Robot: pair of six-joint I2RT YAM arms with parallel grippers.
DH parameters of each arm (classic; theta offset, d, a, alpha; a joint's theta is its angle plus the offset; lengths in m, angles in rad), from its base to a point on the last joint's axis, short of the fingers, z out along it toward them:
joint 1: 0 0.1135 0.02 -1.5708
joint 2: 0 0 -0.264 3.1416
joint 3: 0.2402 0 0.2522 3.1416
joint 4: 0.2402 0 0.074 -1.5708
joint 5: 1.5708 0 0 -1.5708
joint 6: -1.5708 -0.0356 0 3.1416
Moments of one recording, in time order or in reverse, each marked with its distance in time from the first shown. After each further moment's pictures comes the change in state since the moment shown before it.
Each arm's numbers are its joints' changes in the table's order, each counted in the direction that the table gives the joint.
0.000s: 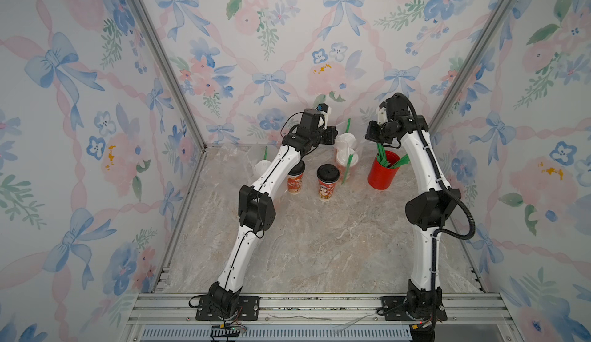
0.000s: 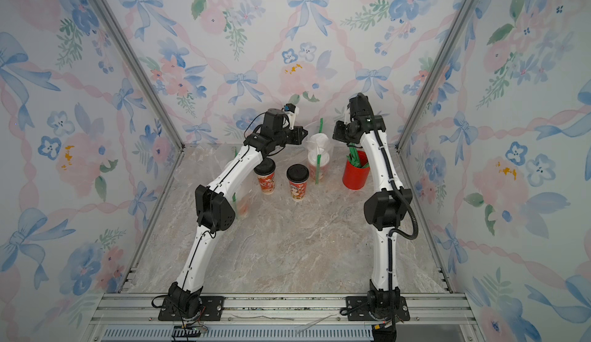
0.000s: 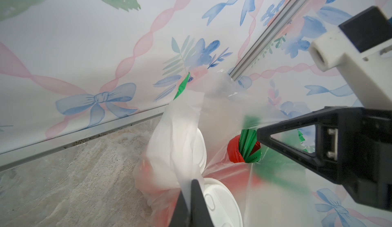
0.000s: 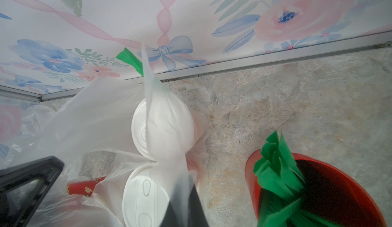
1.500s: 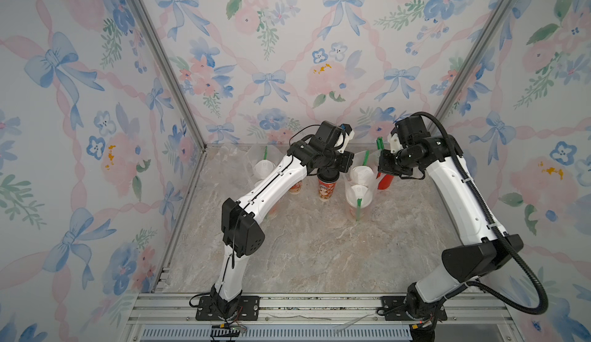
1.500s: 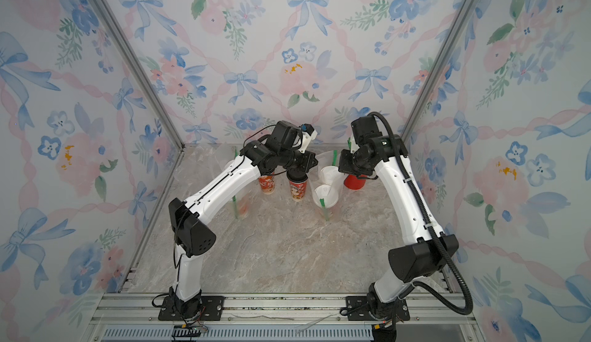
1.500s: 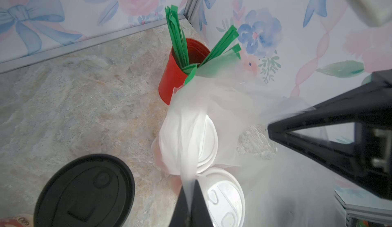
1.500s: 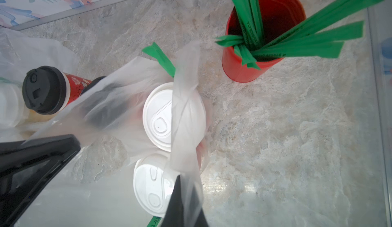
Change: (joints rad) left arm -0.206 -0.391 -0.351 0.313 -0.043 -0.087; right arm 0.104 -0.612 -0.625 0.192 0.119 -0.049
